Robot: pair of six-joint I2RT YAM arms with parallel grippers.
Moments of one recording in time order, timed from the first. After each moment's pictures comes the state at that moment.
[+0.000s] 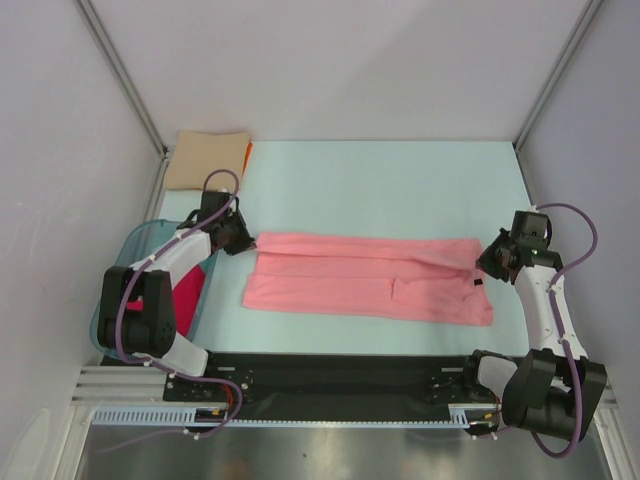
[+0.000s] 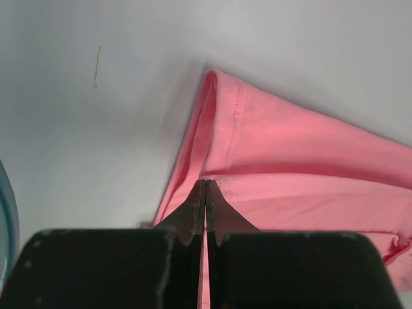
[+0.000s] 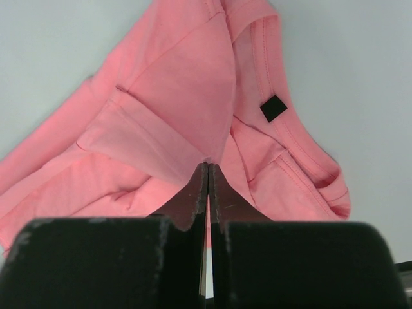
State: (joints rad) left arm -0.12 1.52 0.91 -0.31 0.12 -0.54; right arm -0.24 1.09 0.80 -0.63 -0.06 0.48
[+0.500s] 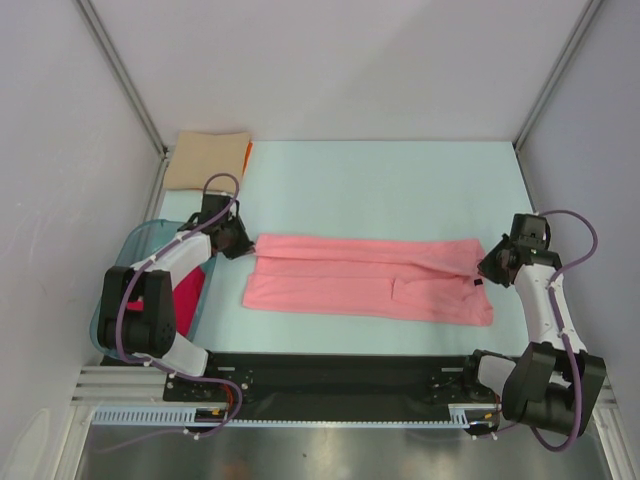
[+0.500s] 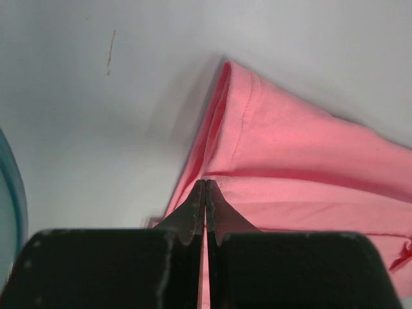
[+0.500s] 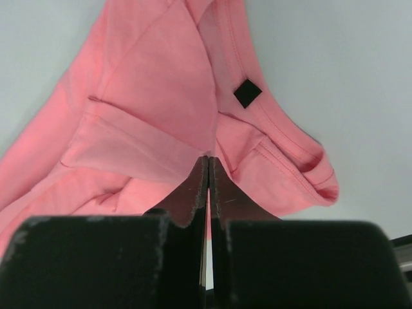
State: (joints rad) left arm -0.12 1.52 0.88 -0.32 0.10 -0.55; right arm -0.25 1.11 0.79 -0.65 -0.02 0.53
